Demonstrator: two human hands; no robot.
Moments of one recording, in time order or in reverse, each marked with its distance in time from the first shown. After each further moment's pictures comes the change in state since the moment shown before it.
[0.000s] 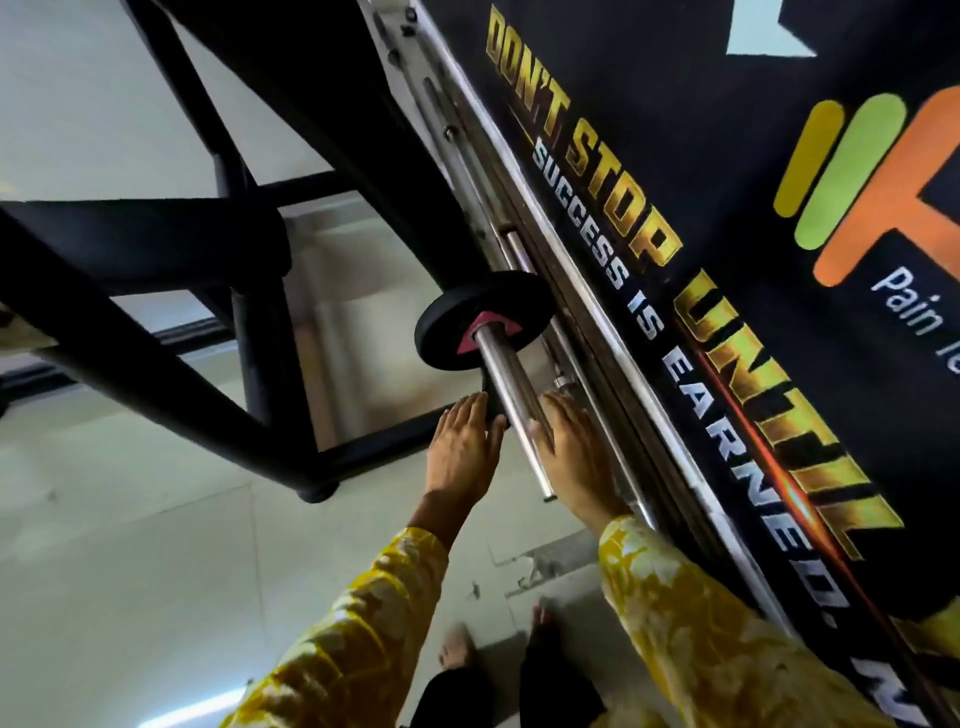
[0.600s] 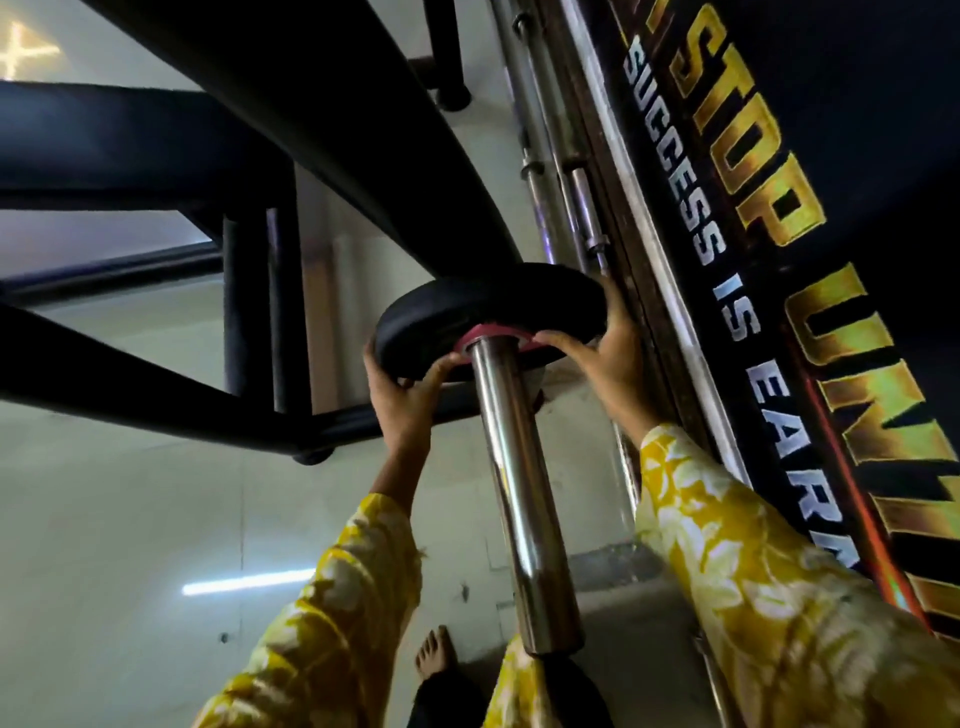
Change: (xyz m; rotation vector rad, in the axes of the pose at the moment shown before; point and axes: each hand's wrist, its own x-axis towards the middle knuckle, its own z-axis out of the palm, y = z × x) left_hand 0.150 -0.074 0.077 -0.777 0.568 -0.511; right_hand 0.227 0.084 0.054 0.579 0.015 -0.064
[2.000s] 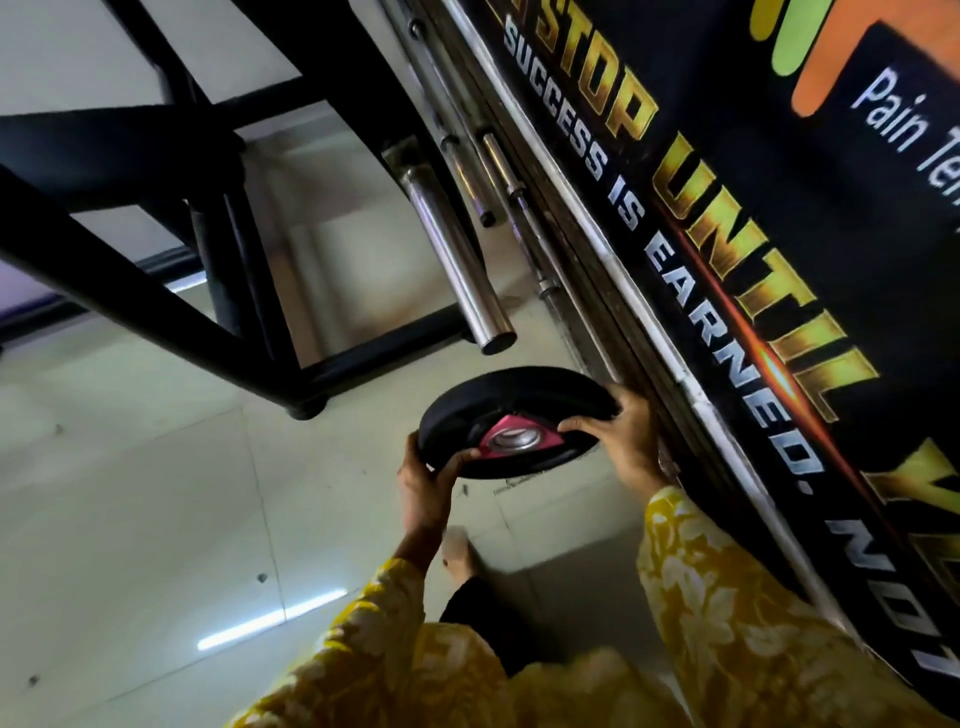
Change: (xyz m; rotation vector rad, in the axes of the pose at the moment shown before) left_hand -0.283 -0.068 -0.171 0.223 -0.374 -0.033; right_hand -0.360 -0.011 -0.082 -0.012 0.198 0.357
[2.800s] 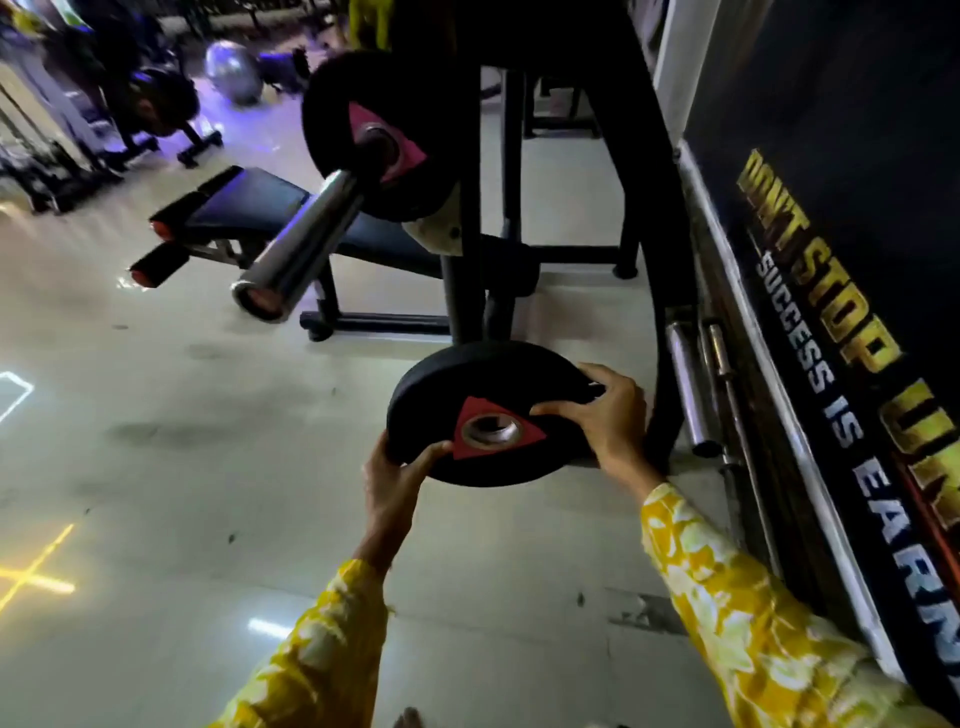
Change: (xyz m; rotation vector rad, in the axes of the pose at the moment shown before) left_hand -0.147 0.098 -0.283 -0.194 0.576 0.199; right_hand -0.180 -0.271 0.105 0.068 -0.337 -0.523
